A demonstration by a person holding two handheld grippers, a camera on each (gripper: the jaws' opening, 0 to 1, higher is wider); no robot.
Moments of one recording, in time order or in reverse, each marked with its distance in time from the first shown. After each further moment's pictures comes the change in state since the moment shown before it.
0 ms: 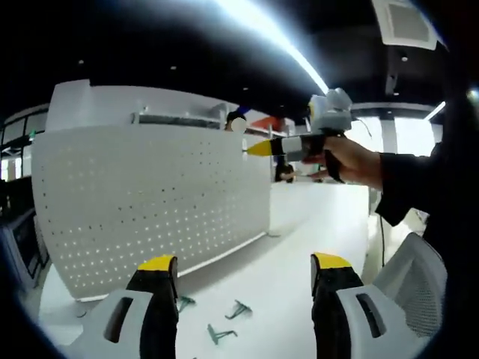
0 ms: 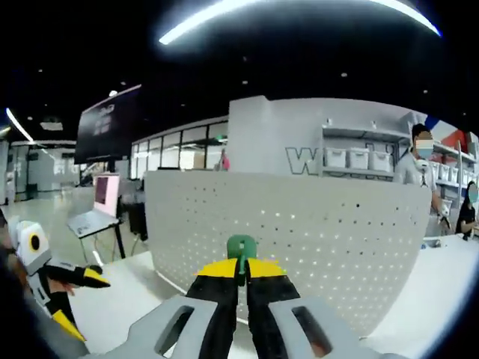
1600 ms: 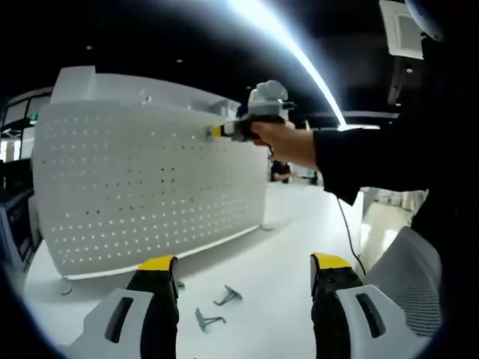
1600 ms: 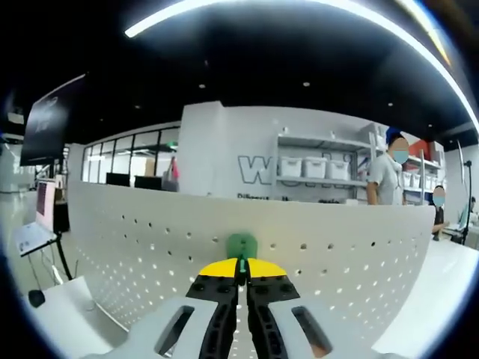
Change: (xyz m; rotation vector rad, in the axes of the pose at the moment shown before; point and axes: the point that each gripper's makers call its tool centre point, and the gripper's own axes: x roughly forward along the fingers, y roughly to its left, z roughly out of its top) left arm -0.007 -0.002 -0.028 -0.078 0.003 -0.026; right arm 0.094 -0.065 0.016 -0.015 -0.036 -0.279
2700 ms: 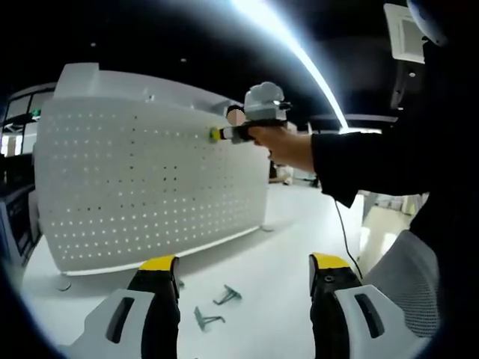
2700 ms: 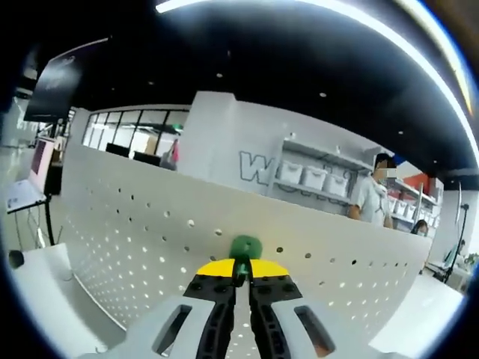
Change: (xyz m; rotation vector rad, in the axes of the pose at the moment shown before) left arm -0.002 0.003 0.000 -0.023 -0.006 0.003; right arm 0.006 0.005 -0.005 -0.188 0.019 -0.019
